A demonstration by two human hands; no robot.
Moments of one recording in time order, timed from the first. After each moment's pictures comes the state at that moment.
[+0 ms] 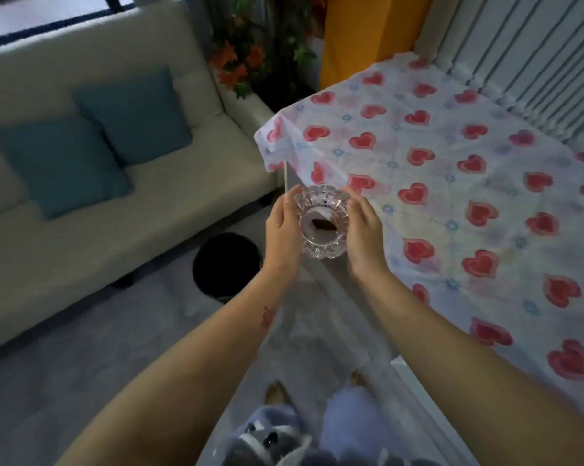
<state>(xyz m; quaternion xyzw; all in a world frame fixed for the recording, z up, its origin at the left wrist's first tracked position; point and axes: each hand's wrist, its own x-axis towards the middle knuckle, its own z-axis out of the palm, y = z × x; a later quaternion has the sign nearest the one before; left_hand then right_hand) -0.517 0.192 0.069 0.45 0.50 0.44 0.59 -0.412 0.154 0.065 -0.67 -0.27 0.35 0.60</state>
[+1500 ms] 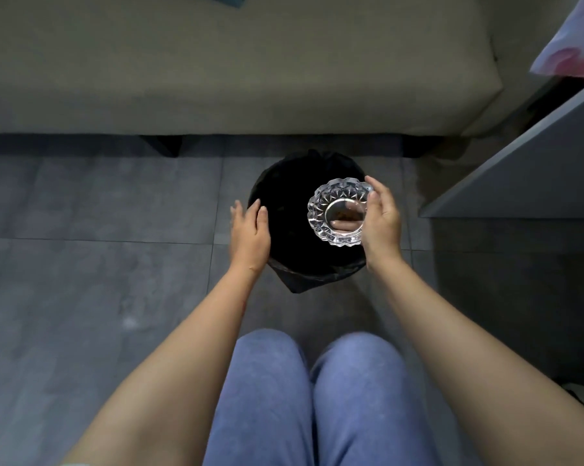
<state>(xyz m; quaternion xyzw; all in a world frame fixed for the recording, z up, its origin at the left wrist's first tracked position) -0.736 0.345 -0.476 0.38 0.80 0.31 0.35 -0.555 0.401 -0.434 -0.62 -0.36 0.55 0.42</state>
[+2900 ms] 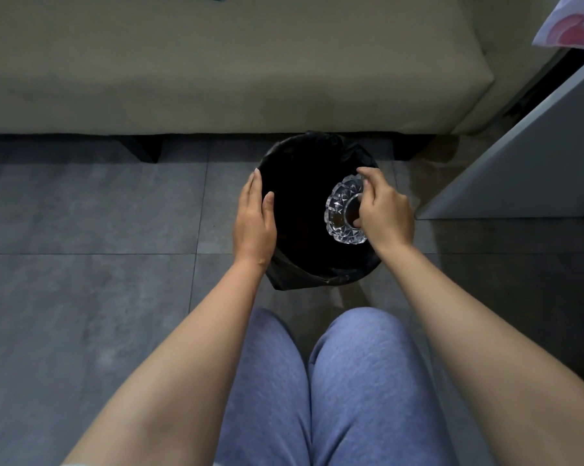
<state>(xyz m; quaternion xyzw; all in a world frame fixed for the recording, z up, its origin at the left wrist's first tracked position) -0.724 0.363 -0.519 0.50 0.73 0.41 0.21 -0.530 0.427 -0.493 -0.69 -0.68 0.17 0.20</state>
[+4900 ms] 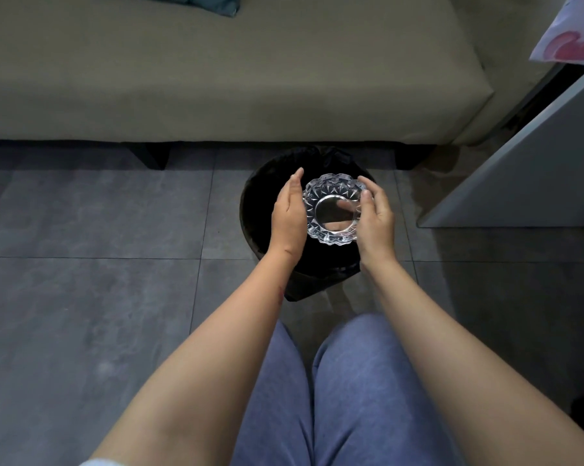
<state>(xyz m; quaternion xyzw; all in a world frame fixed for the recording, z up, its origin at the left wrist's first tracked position) -0.683 0.380 -0.482 0.36 0.62 0.54 0.45 -0.565 0.401 -0.490 -0.59 -0.41 0.49 0.49</state>
